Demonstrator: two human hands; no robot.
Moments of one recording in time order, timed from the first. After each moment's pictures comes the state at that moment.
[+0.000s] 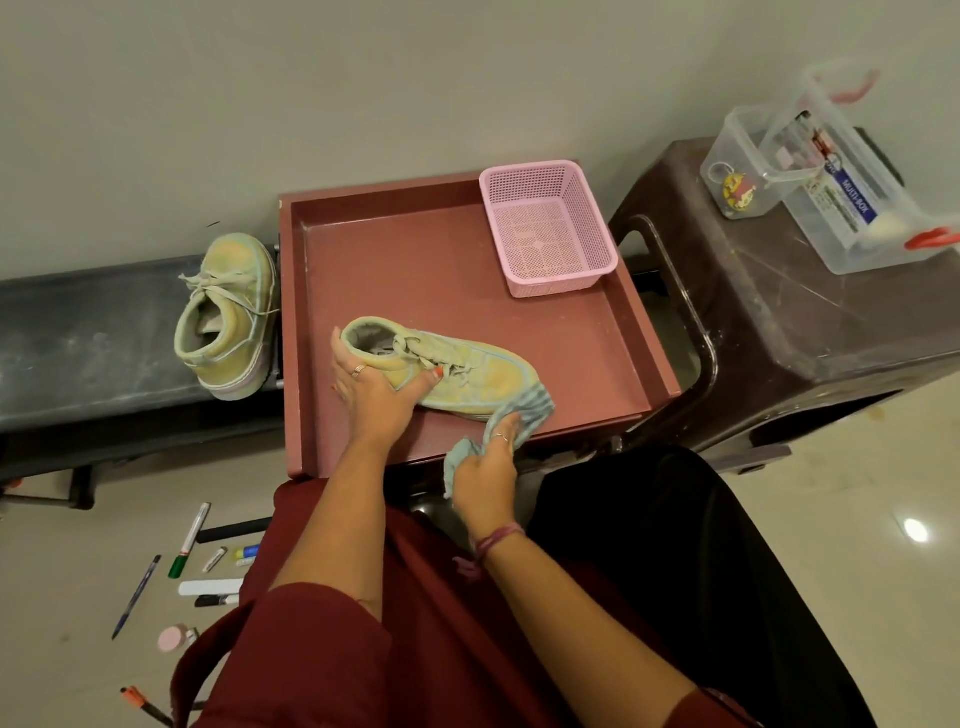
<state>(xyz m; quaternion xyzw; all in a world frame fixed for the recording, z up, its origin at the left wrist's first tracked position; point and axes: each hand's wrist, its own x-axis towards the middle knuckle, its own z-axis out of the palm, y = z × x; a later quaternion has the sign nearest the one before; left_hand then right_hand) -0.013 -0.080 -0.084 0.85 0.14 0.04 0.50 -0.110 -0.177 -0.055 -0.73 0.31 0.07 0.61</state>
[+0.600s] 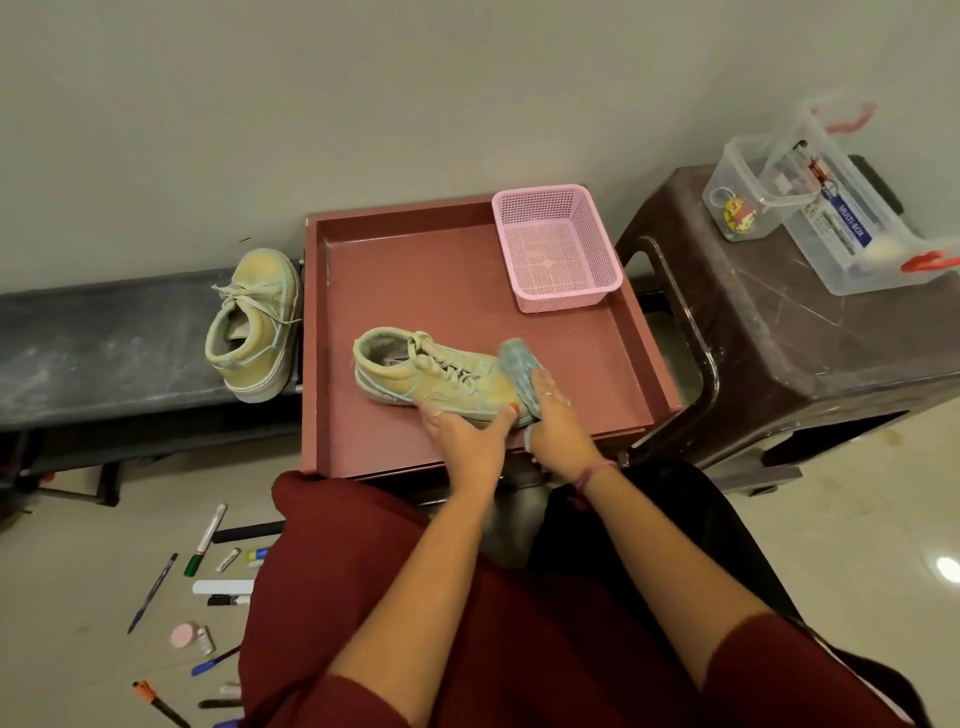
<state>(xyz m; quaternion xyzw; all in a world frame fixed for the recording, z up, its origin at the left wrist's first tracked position) -0.075 -0.169 -0.068 0.75 0.25 -0.03 0.61 -0.068 -0.281 -0.031 -0.89 0.10 0.17 0.42</state>
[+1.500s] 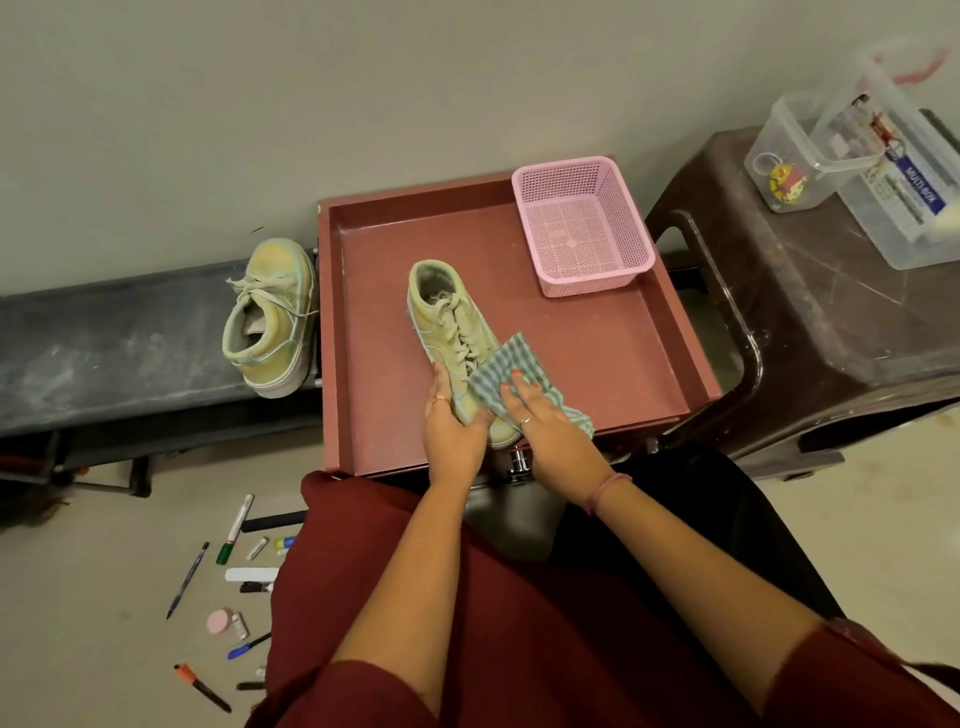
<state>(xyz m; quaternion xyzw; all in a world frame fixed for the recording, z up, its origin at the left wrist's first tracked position) -0.053 -0.117 -0.110 0.81 0.16 -0.07 0.56 -0.081 -0.258 -0.062 -0.95 -0.13 0.14 0.23</state>
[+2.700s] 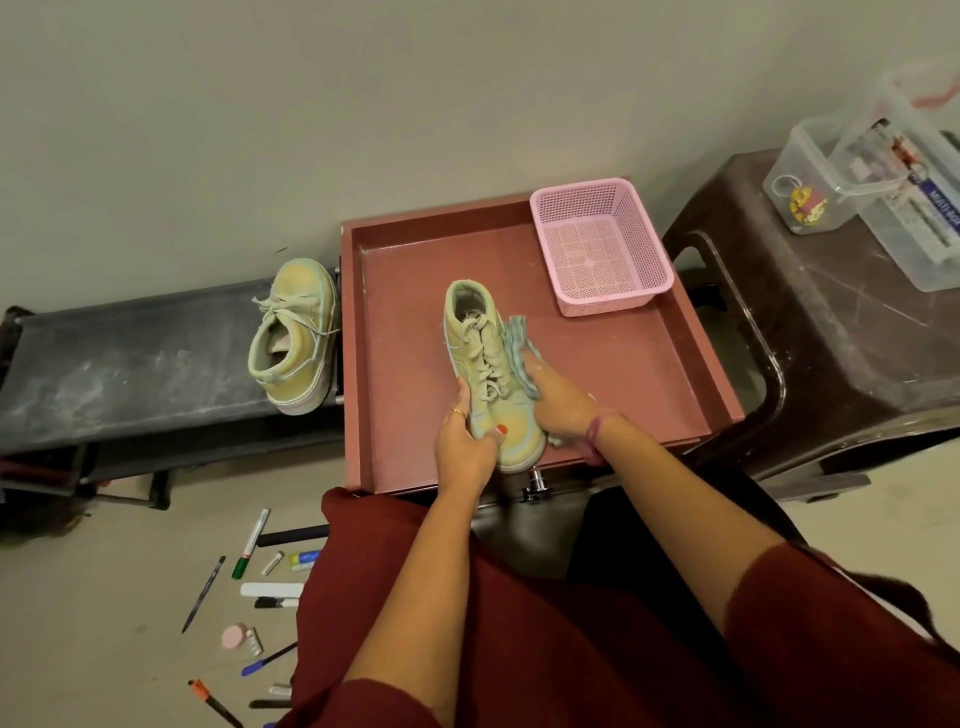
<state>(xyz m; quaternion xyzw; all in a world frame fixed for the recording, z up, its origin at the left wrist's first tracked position) -0.047 -0.106 -0.098 0.77 0.18 -0.15 0.60 -0.003 -0.252 -0.049 -0.89 -0.05 0.22 0.41</state>
